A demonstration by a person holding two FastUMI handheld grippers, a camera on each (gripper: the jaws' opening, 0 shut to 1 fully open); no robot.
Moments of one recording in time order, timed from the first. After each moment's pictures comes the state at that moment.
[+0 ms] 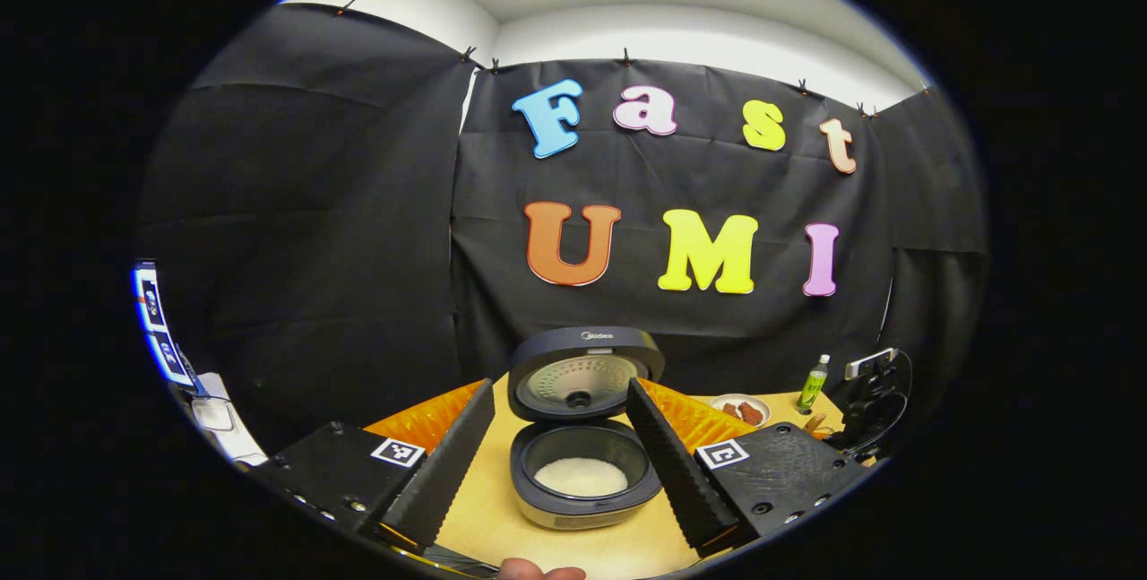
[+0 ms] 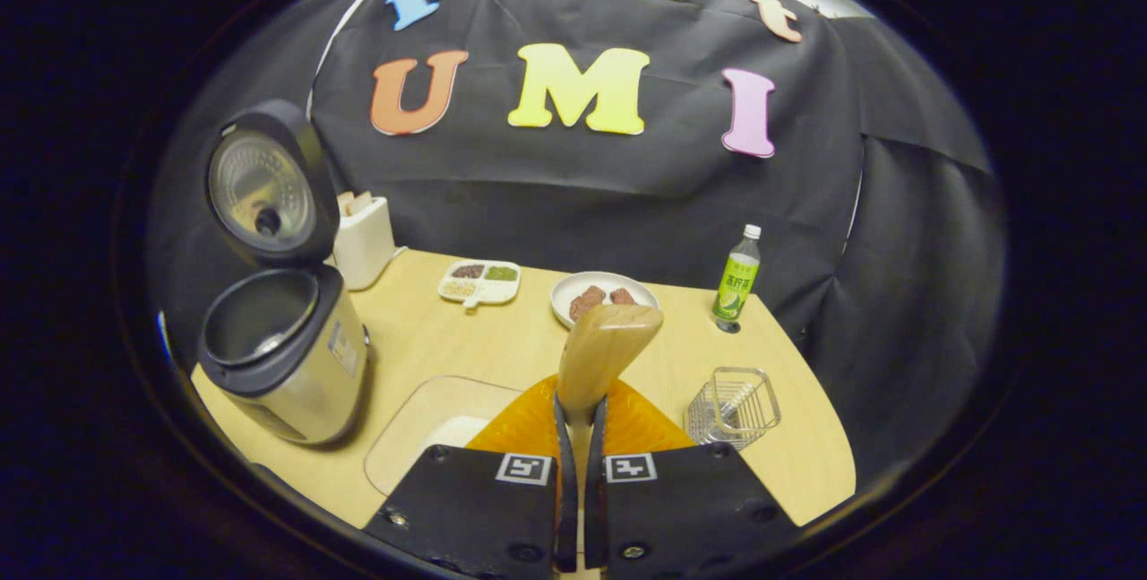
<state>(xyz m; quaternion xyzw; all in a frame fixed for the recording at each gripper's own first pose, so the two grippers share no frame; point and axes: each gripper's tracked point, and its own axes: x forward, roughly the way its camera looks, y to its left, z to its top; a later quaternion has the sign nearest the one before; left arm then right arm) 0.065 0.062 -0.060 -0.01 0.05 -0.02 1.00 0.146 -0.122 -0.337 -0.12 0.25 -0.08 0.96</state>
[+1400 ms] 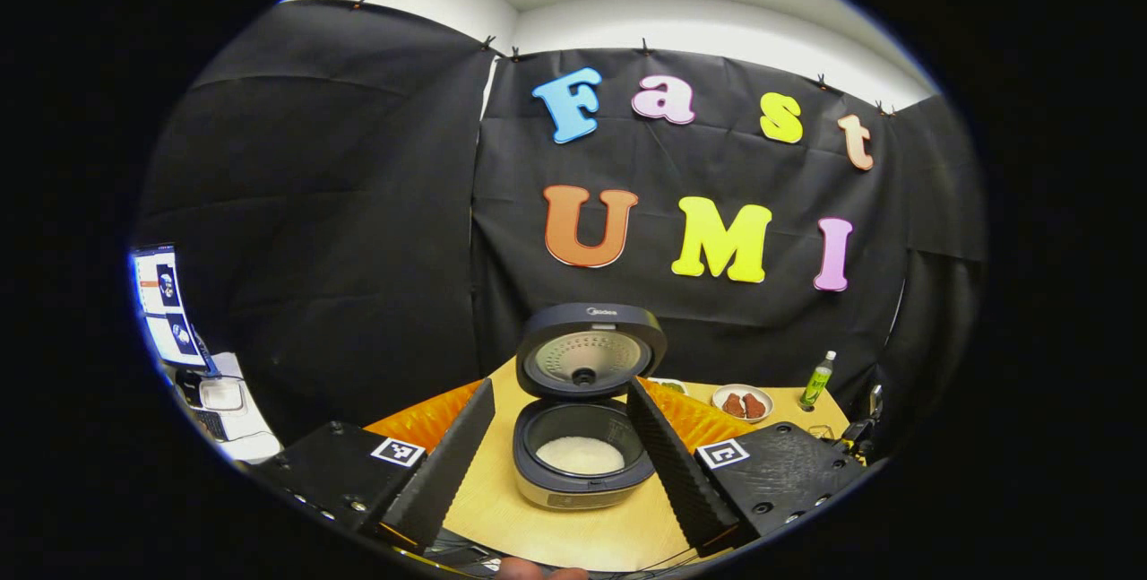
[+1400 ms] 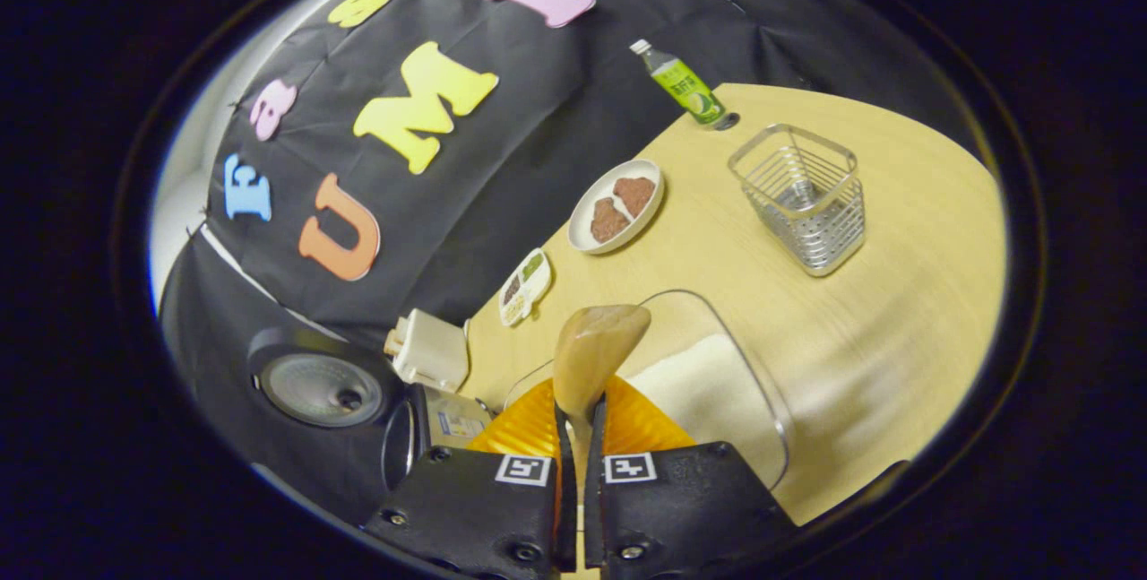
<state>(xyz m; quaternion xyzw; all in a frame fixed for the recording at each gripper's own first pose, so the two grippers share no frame) 0.041 0.032 -0.070 -0.02 0.07 0.01 1.00 0.129 -0.130 -0.366 0.41 0.27 -0.08 0.87</state>
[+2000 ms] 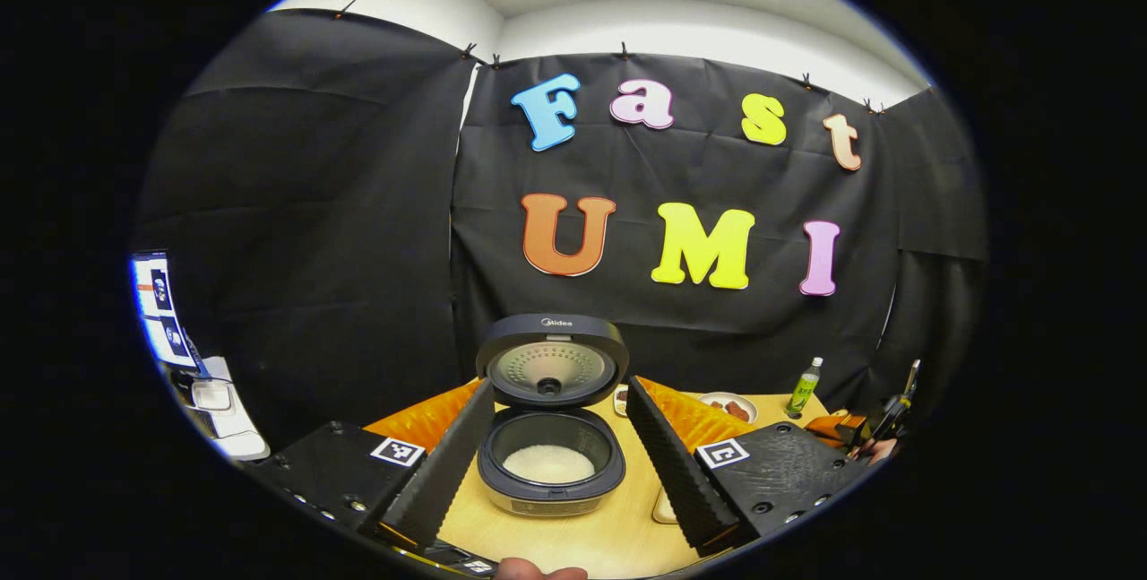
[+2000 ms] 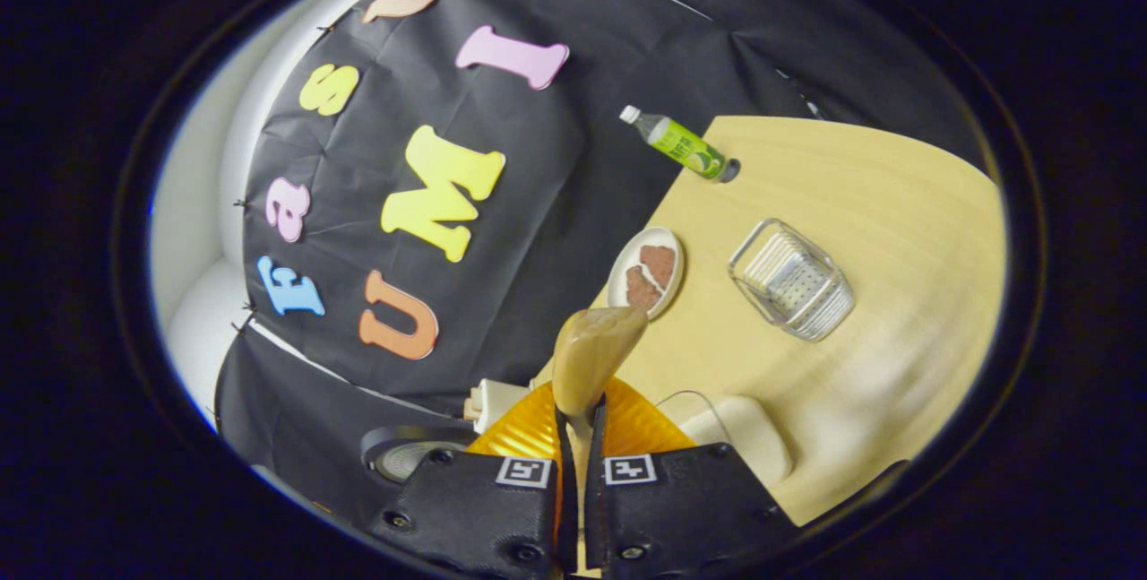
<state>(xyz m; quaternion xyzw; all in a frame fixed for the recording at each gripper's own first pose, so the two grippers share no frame) 0.044 0.003 -0.062 -0.02 0.06 0.00 1.00 0.144 -0.161 -0.242 0.48 0.20 -0.02 0.85</state>
